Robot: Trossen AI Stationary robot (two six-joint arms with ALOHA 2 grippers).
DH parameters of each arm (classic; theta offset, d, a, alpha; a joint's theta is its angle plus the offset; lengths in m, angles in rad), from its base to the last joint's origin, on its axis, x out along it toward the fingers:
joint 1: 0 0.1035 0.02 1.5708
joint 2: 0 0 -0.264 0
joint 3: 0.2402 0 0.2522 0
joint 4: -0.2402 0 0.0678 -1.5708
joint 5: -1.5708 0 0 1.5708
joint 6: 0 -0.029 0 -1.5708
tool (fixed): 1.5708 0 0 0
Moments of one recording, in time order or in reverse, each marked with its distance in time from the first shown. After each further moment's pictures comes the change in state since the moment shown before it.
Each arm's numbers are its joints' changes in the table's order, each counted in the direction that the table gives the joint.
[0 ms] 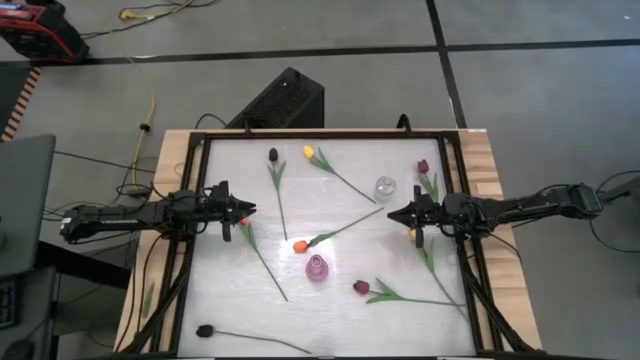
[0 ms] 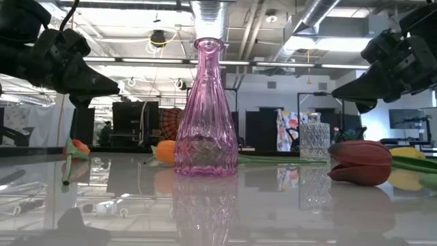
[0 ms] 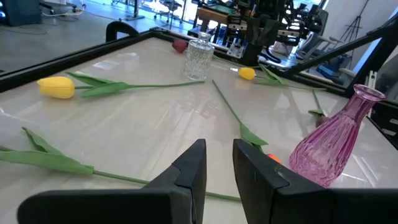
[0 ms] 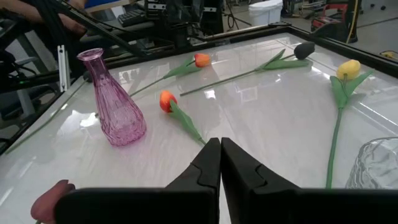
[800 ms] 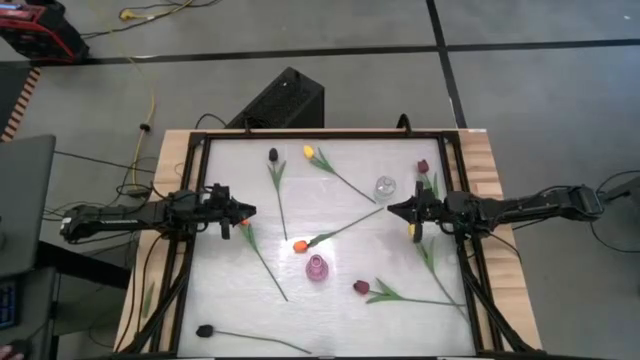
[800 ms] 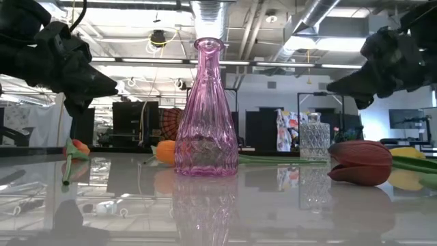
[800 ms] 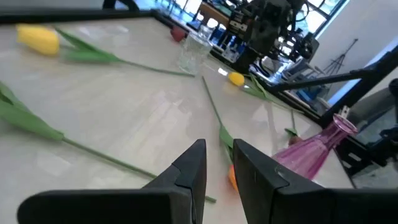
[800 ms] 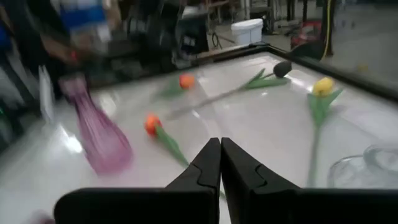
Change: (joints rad) left arm -0.005 -0.001 0.000 -0.009 -0.039 0.278; right arm -0.026 0.000 0.002 0.084 -0.054 -0.081
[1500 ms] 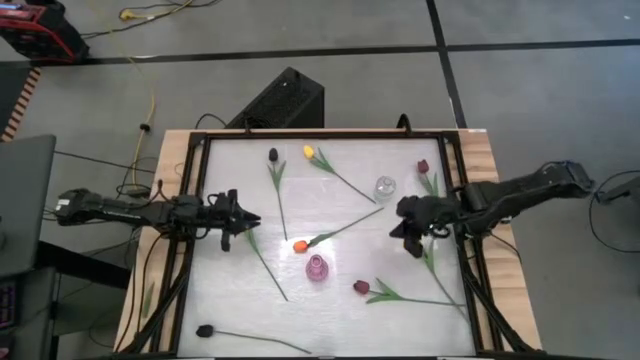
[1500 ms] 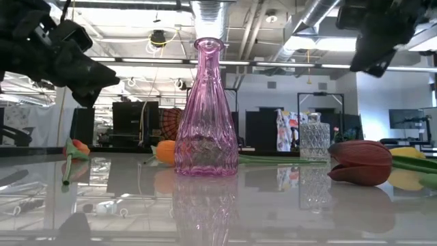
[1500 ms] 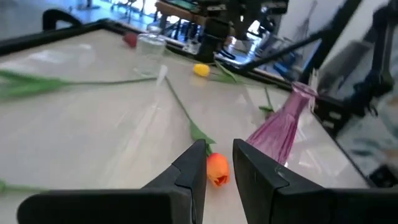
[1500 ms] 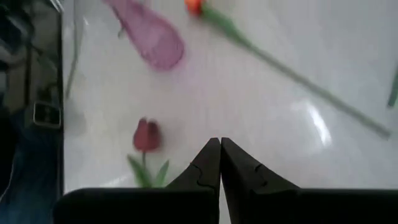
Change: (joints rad) left arm -0.136 -0.215 0.000 0.259 0.004 -0.242; right arm 0.235 -0.473 0.747 -0.999 0.138 -0.346
